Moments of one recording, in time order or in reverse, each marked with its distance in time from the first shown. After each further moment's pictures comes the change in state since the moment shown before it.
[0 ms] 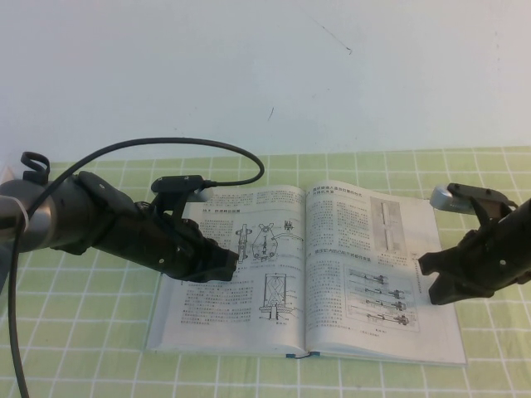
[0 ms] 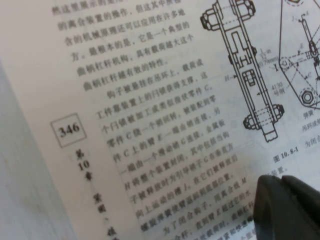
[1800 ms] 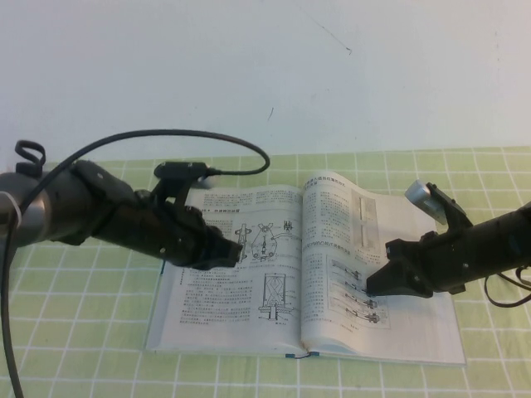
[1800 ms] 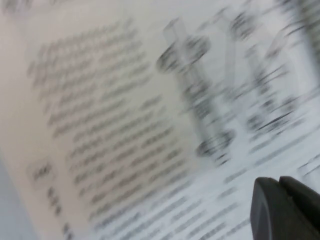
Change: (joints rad) right arm -0.006 0.164 -0.010 0.672 0.145 -0.524; left arm -0.009 -0.046 -0.007 0.001 0.000 0.026
